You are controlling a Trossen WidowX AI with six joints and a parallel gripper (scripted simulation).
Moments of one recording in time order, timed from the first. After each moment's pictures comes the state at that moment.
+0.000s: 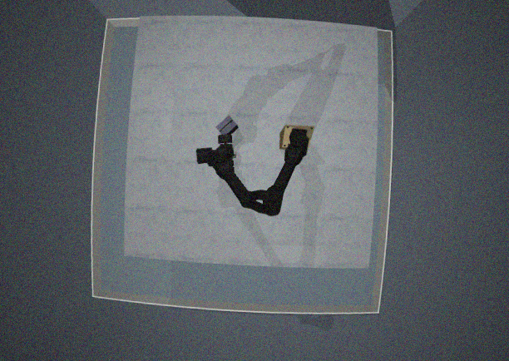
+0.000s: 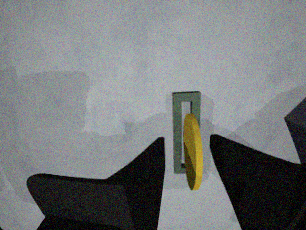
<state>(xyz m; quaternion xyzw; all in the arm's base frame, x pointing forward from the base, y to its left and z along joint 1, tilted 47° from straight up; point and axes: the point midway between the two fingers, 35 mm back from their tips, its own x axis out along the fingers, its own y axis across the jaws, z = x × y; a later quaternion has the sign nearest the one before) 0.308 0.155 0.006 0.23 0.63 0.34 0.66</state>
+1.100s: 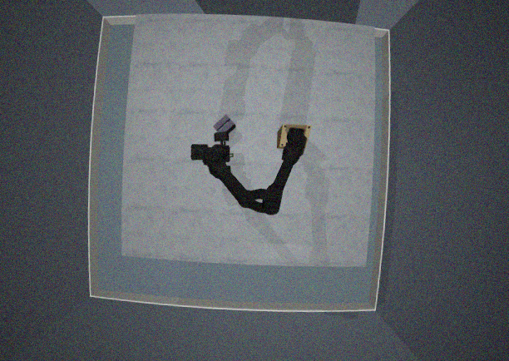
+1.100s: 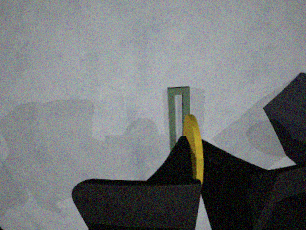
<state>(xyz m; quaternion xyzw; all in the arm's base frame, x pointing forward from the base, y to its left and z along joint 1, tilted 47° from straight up) 0.310 0.132 0.024 0.23 0.64 0.33 0.65</state>
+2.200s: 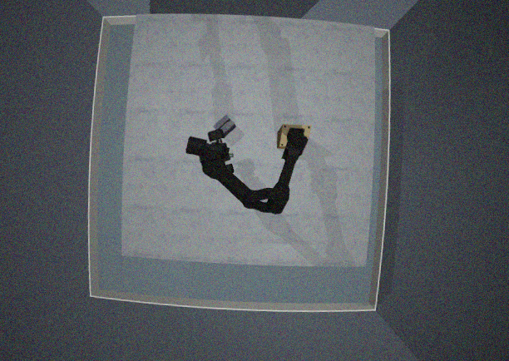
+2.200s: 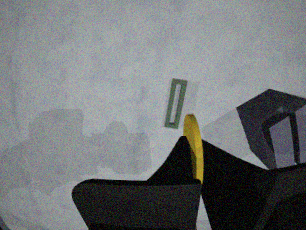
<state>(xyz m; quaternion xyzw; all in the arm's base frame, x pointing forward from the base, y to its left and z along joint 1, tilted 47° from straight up) 0.309 0.087 0.066 0.16 0.60 0.40 0.68</state>
